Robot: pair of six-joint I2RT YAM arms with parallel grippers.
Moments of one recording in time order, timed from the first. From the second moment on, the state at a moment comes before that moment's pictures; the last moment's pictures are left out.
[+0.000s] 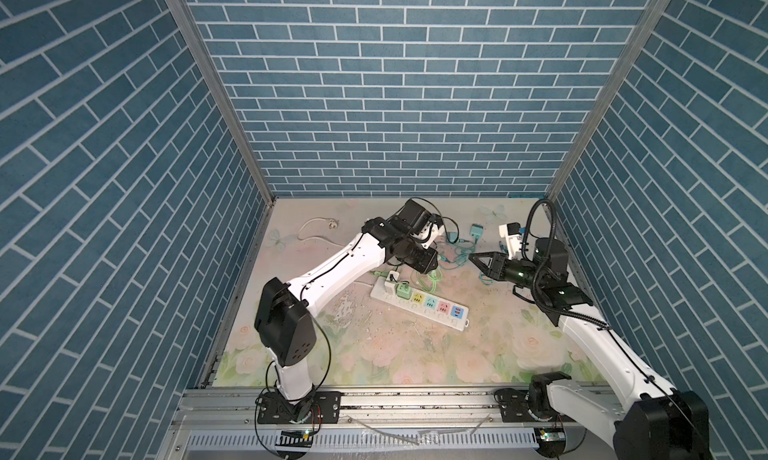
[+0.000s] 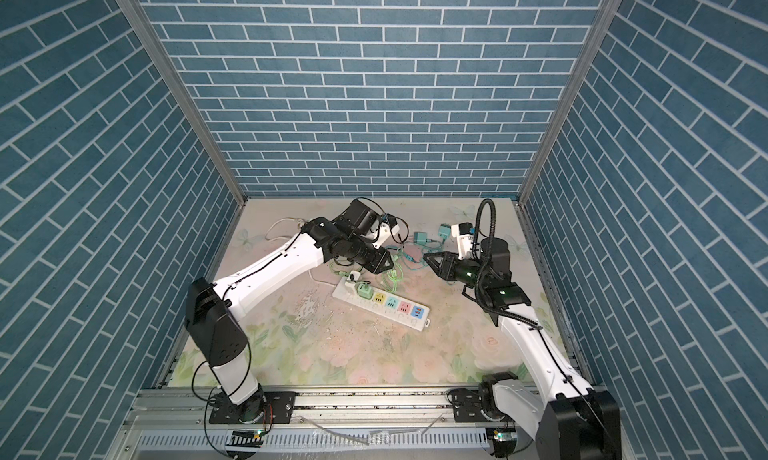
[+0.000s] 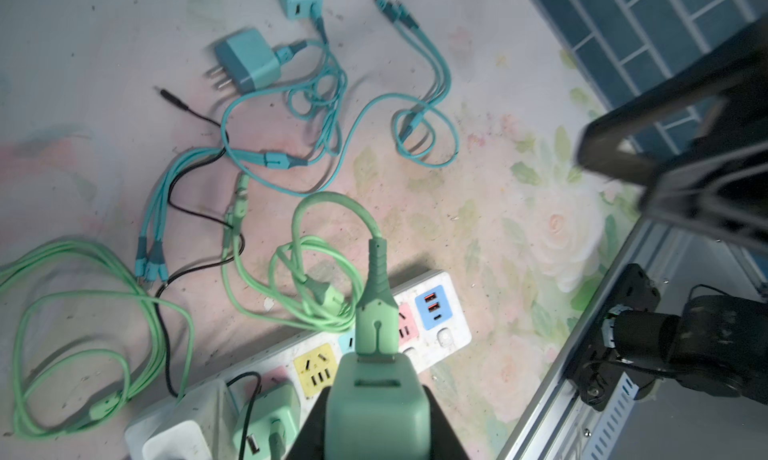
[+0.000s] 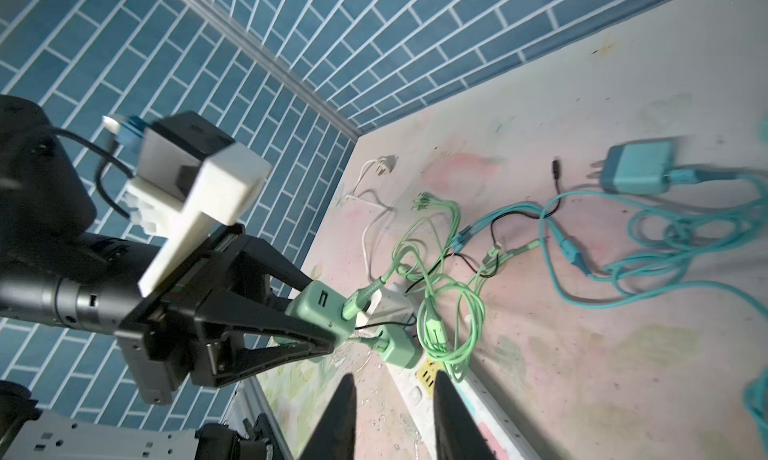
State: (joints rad) left arm -0.76 1.74 1.61 -0.80 0.31 -0.12; right arm 0.25 1.06 0.71 -0.04 -0.72 0.56
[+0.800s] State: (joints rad) left arm -0.74 1.70 1.41 -0.48 0.51 0.05; right arm 0.34 1.05 0.64 0.09 -0.75 0.49
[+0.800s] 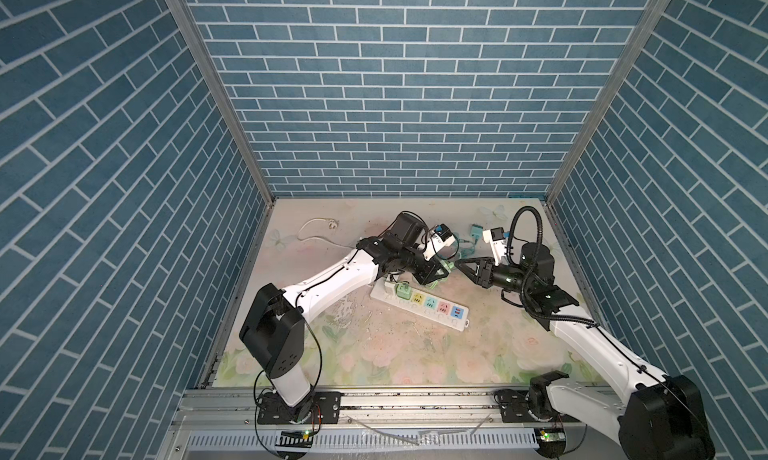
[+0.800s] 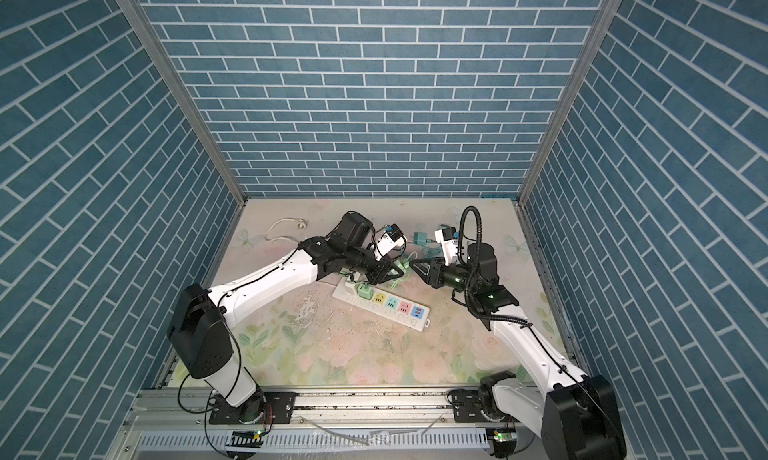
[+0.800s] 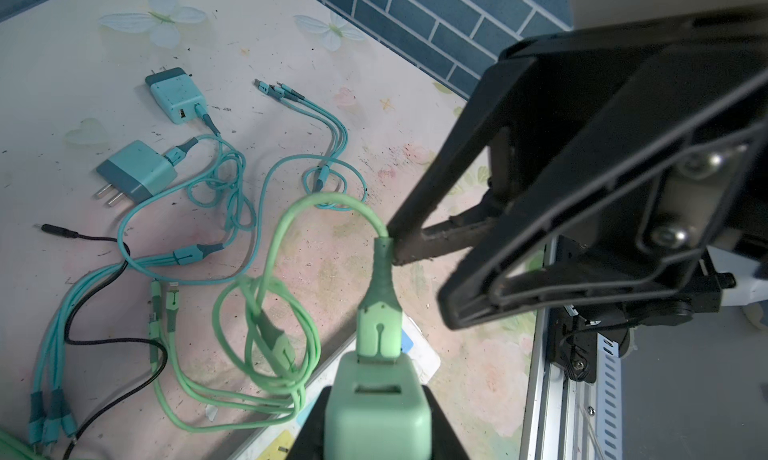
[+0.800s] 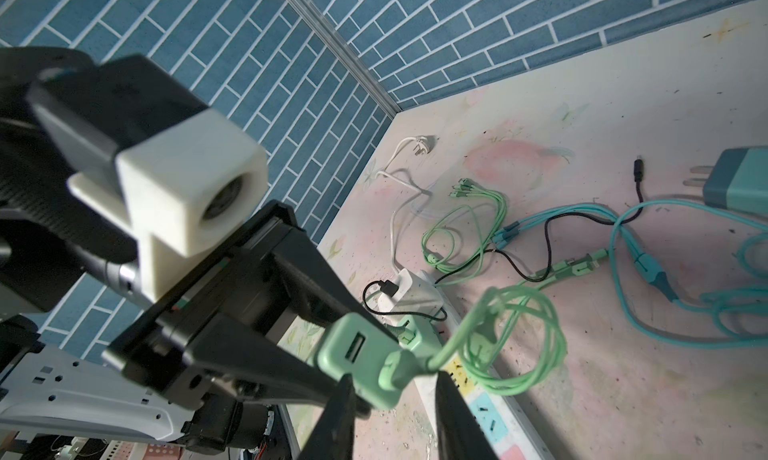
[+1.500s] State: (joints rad) left arm -0.71 1.73 1.43 -0.42 0.65 0.01; right arm 0.35 1.05 0.56 0.20 -0.79 0.47
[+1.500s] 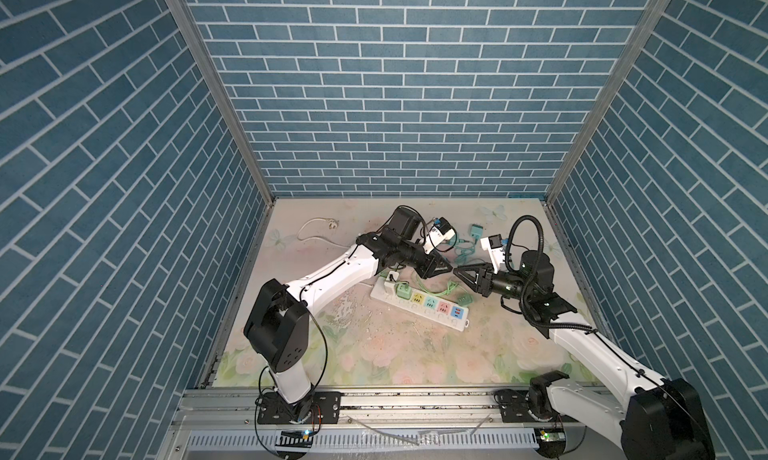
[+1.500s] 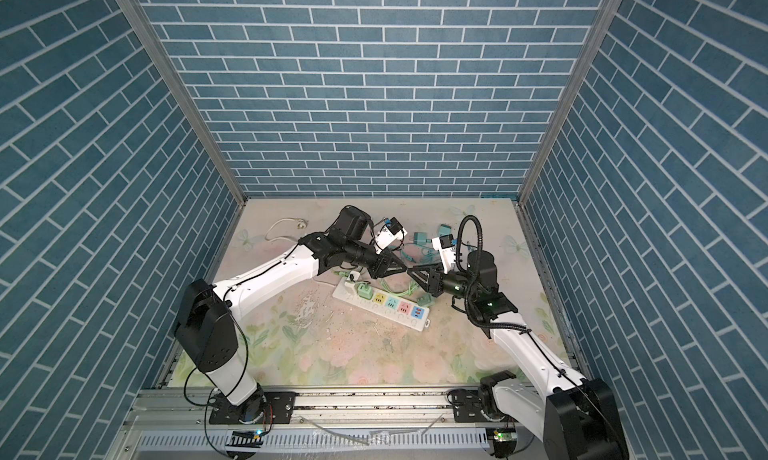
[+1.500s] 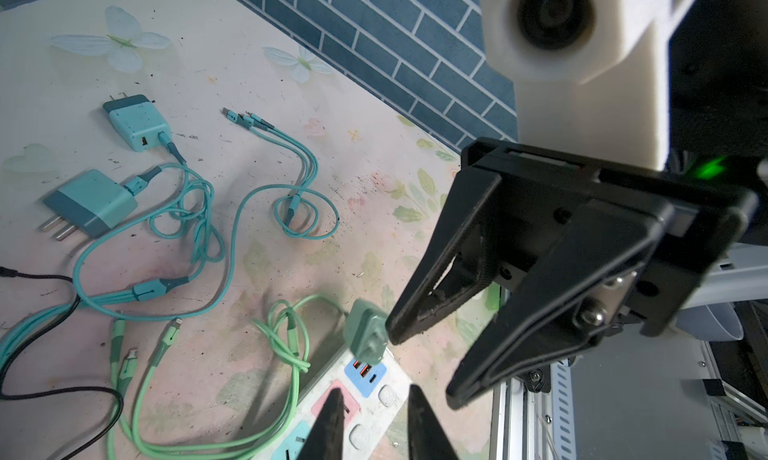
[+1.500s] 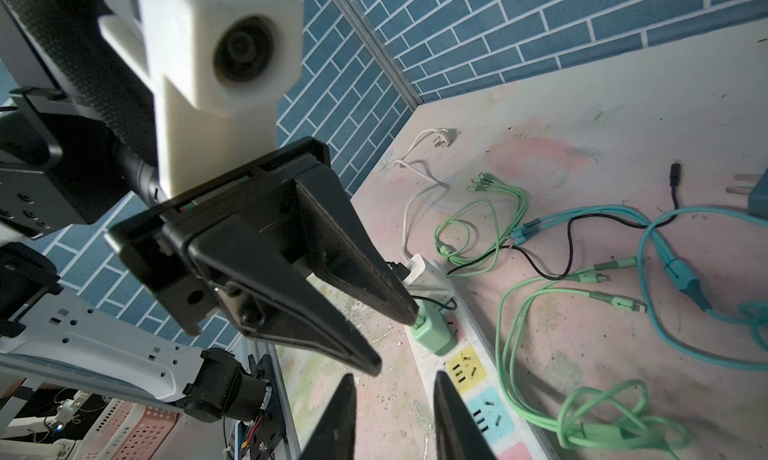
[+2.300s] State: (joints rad) left arm -0.84 1.92 1.52 -0.55 0.43 -0.12; right arm 0.13 0.98 0.58 -0.44 -0.40 0.45
